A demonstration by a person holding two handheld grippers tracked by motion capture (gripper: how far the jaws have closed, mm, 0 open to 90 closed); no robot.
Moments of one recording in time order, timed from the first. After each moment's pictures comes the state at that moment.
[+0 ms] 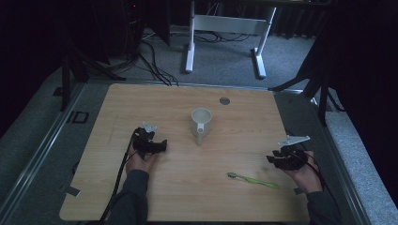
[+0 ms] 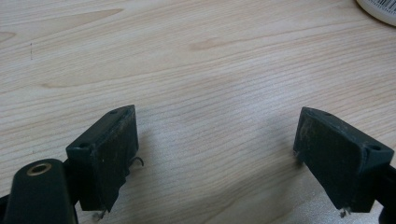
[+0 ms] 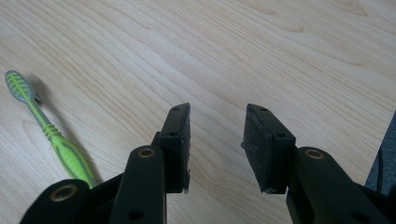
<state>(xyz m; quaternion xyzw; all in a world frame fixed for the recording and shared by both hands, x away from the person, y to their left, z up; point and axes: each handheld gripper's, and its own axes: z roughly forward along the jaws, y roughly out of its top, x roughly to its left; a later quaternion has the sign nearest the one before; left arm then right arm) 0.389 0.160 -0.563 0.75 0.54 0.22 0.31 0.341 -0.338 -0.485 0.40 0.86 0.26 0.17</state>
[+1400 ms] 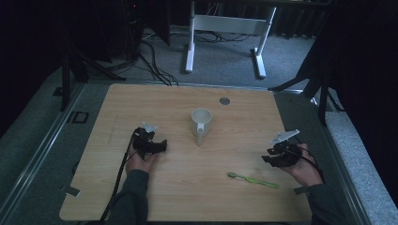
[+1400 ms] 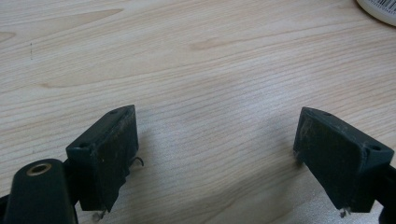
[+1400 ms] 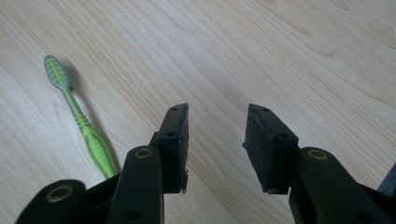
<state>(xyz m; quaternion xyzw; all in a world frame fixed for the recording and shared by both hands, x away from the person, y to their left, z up) 0.389 0.160 -0.563 0.75 0.54 0.22 0.31 0.349 -0.316 -0.469 0.33 0.90 0.22 0.14</state>
